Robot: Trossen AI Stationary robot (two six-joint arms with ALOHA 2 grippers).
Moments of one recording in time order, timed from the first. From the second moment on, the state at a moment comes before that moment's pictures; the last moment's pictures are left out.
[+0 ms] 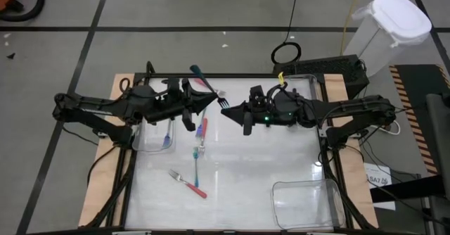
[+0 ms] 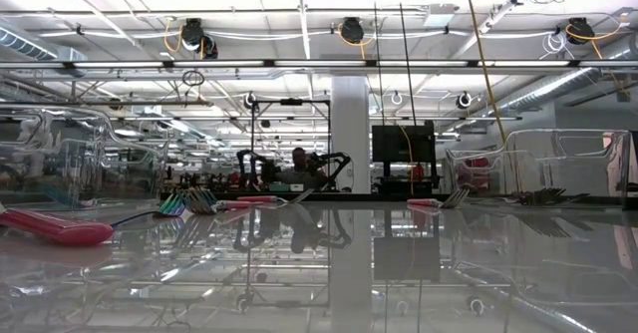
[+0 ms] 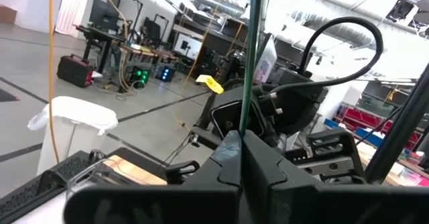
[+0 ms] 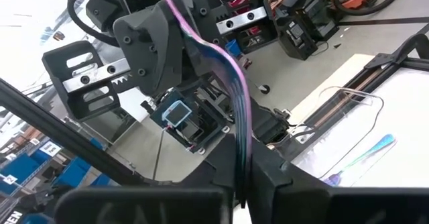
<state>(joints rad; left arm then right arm) -0.11 1.23 1.21 0.23 -0.32 -0.34 0.09 1.41 1.33 0.01 0.20 0.78</state>
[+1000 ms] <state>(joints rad) -0.16 1.22 1.21 0.04 -0.26 -0.41 0.09 1.41 1.34 -0.12 0.05 0.90</state>
